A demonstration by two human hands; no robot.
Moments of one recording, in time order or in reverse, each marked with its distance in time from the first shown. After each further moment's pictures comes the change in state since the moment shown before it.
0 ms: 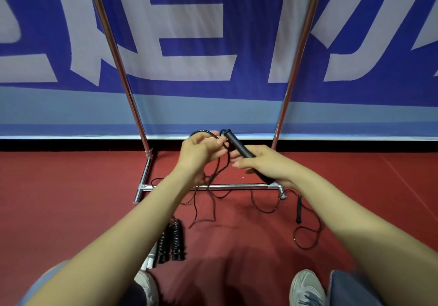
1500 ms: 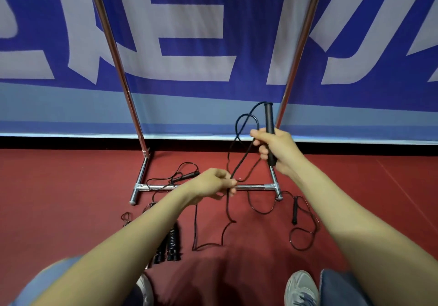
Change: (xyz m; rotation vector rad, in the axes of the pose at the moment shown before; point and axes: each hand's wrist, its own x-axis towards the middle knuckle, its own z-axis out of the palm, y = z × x) left_hand -0.003 -0.049 -0.016 0.689 -0.431 -0.334; right_hand 0.015 0.001 -0.025 0.512 0.413 0.014
